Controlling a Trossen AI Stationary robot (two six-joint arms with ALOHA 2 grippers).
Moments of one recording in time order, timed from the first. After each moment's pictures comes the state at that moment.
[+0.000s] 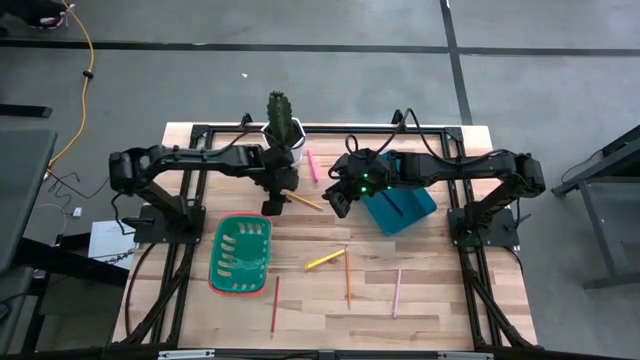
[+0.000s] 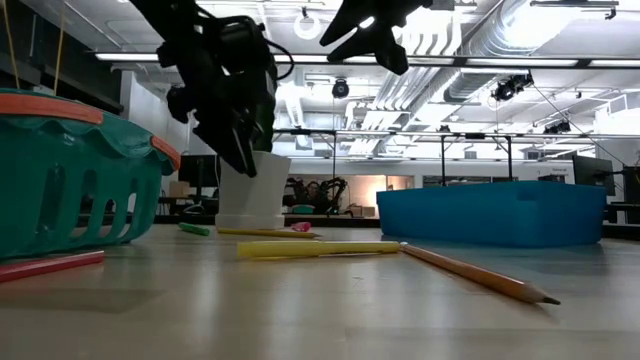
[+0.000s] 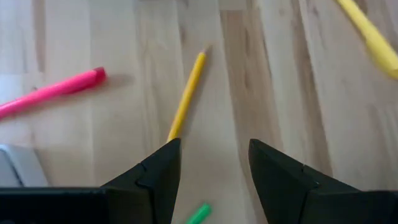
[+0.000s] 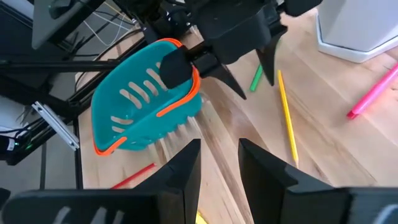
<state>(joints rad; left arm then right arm) 0.45 1.53 0.96 -0.54 0.21 0.41 -0.05 1.55 1.34 -0.43 -0.03 0.58</state>
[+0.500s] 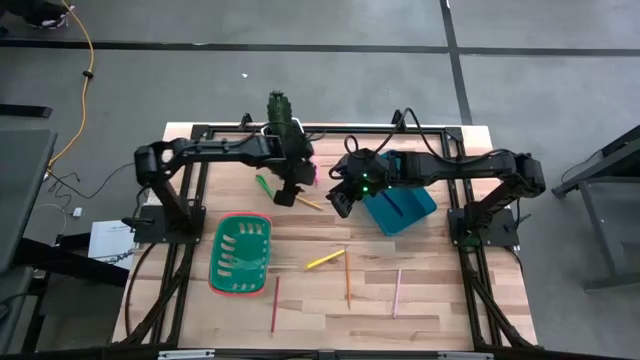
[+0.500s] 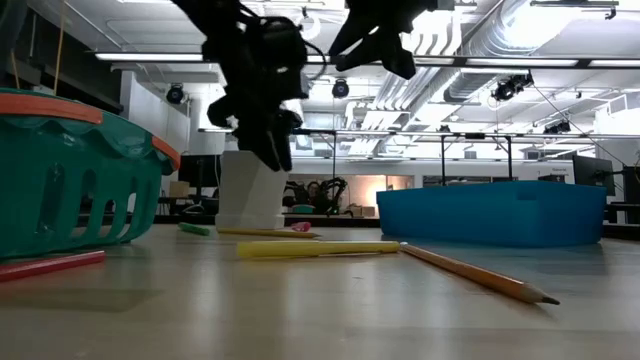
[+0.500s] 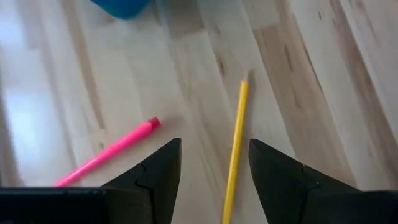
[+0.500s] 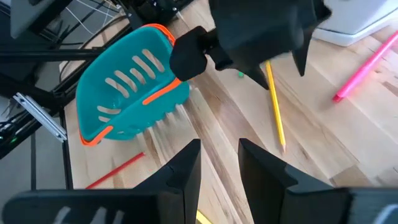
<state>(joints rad) 0.45 1.74 1.26 -0.68 0.14 0.67 -0.06 1.54 1.34 -0.50 -0.03 0.58</state>
